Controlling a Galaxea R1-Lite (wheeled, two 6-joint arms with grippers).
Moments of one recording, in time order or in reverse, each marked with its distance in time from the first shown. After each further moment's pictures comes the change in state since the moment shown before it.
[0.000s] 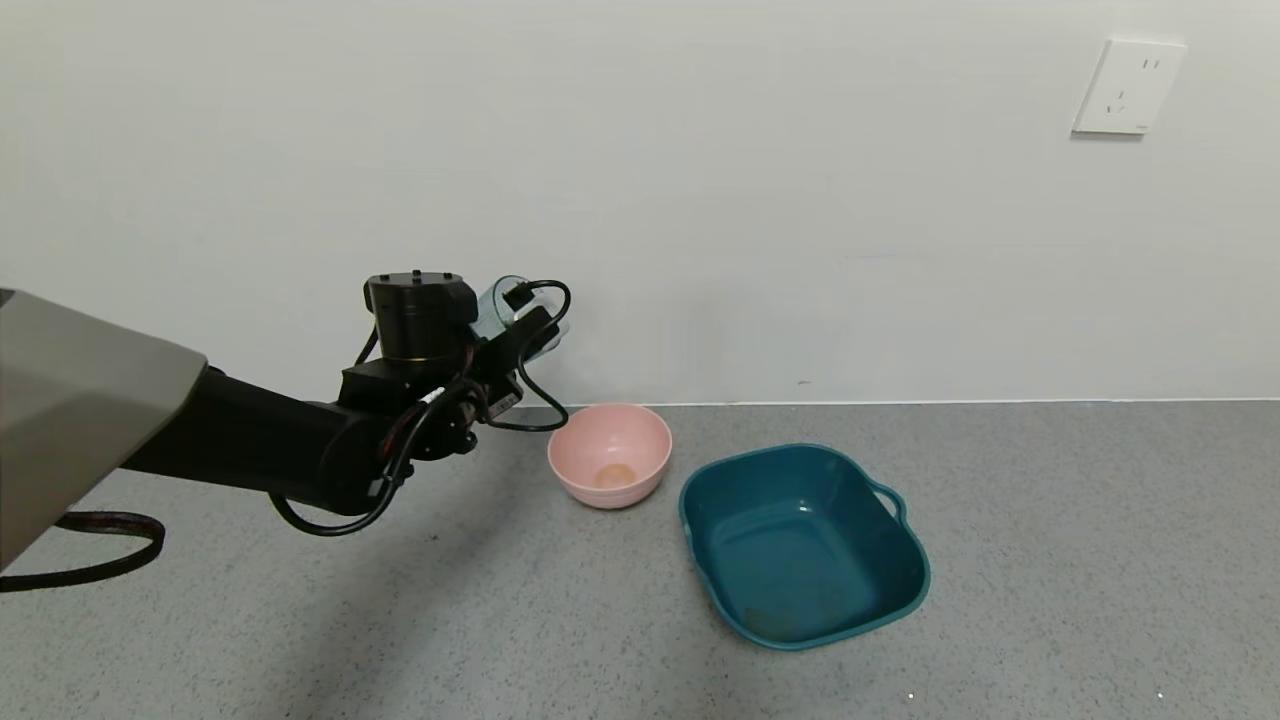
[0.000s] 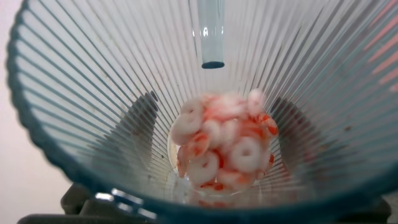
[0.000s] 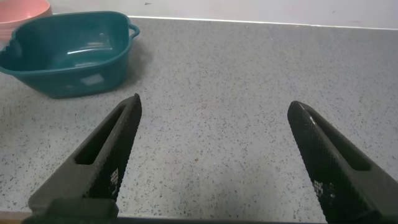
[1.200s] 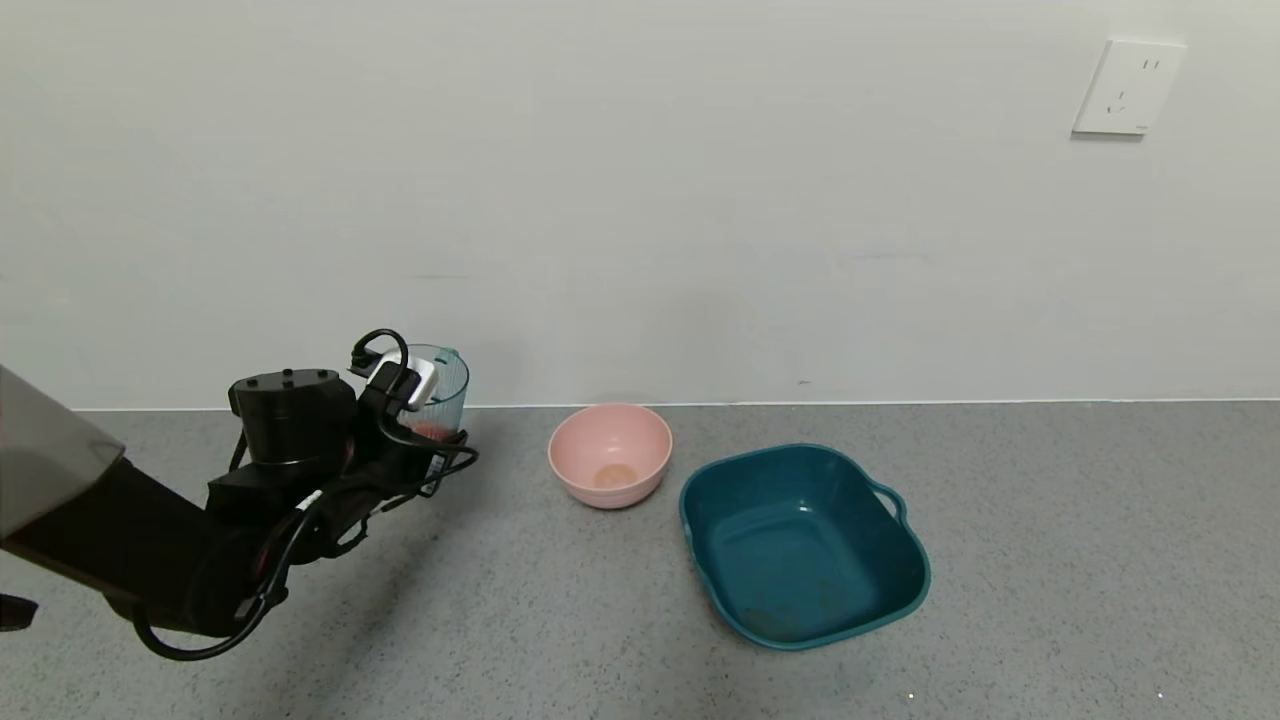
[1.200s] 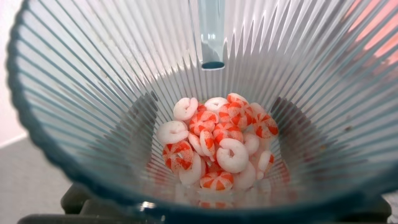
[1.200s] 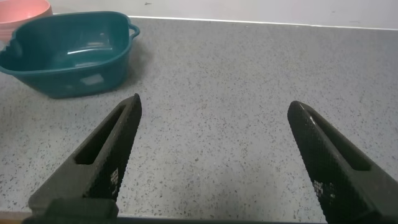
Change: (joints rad) left arm 0.193 -0.074 0.433 -0.289 -0.306 -0.551; right arm 0.000 0.000 0.000 0.000 0.001 0.000
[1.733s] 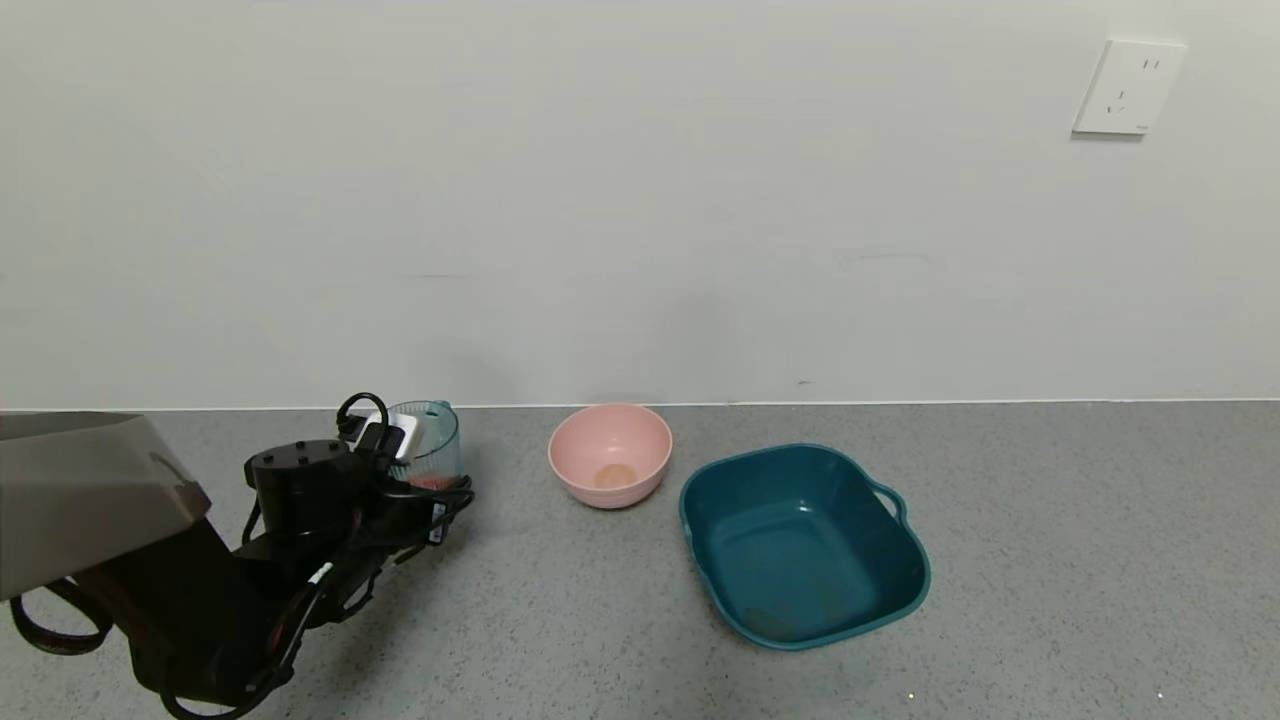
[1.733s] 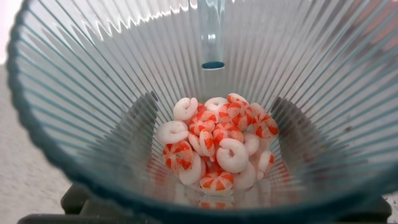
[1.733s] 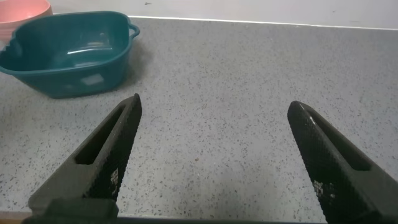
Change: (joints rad) left arm 0.029 0.132 0.181 -0.260 -0.043 -0.195; right arm 0.000 0.000 0.000 0.000 0.000 0.000
